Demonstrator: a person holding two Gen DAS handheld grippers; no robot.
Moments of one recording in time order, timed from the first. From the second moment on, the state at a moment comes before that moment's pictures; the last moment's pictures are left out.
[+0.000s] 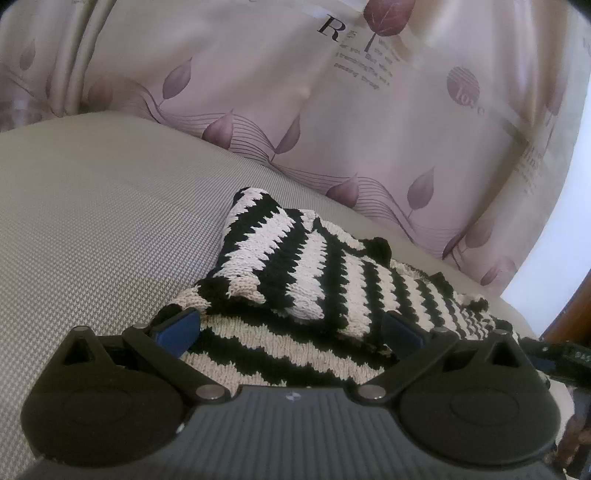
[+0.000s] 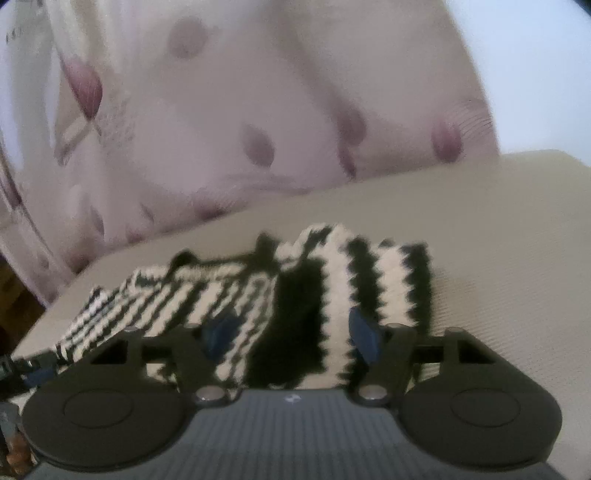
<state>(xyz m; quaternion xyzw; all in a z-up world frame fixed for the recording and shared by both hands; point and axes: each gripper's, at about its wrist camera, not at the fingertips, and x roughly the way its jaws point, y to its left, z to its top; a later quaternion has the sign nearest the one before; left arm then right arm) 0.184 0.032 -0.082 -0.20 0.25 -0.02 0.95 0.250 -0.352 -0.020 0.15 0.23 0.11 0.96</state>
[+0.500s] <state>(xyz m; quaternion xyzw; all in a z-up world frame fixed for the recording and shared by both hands) 0.184 0.026 -0.081 -0.18 0.26 -0.02 0.95 0.250 -0.363 -0.033 0.11 0.25 0.06 0.96</state>
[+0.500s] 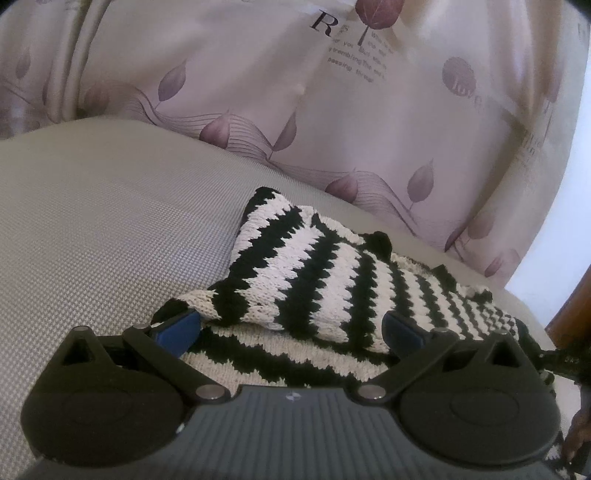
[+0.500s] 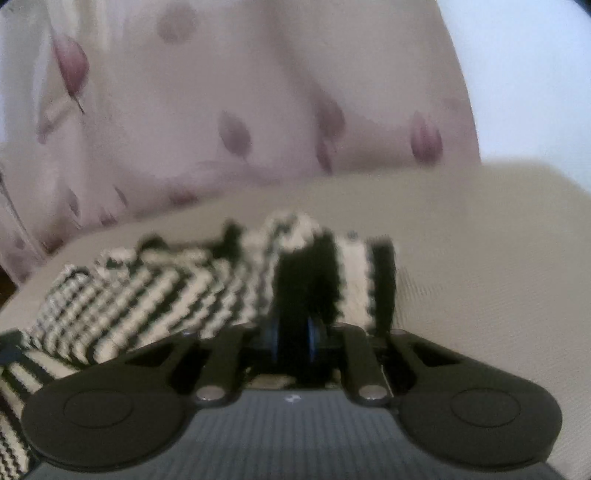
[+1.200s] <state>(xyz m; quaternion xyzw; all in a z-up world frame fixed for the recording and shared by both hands) 0.177 0.026 -0.071 -0.15 0.29 -0.07 0.94 0.196 -0.376 -0.021 0.16 0.23 0.05 0.96</state>
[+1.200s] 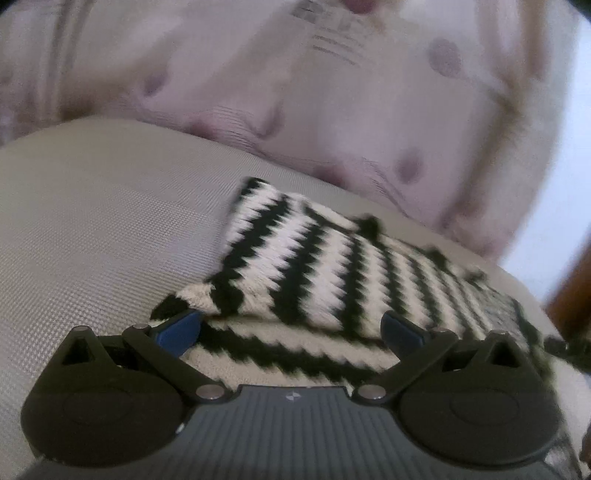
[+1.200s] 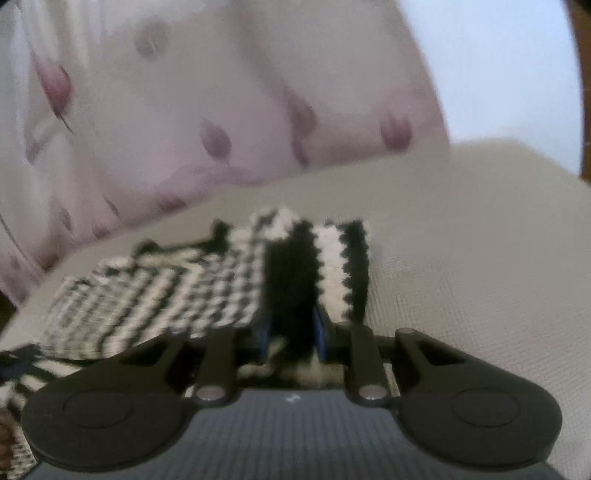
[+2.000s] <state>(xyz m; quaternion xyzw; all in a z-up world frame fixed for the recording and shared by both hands) 0.014 0.098 -0.080 -0.13 0.31 -0.11 0.93 -0.031 -0.349 -0.072 0.13 0.27 0.07 0.95</state>
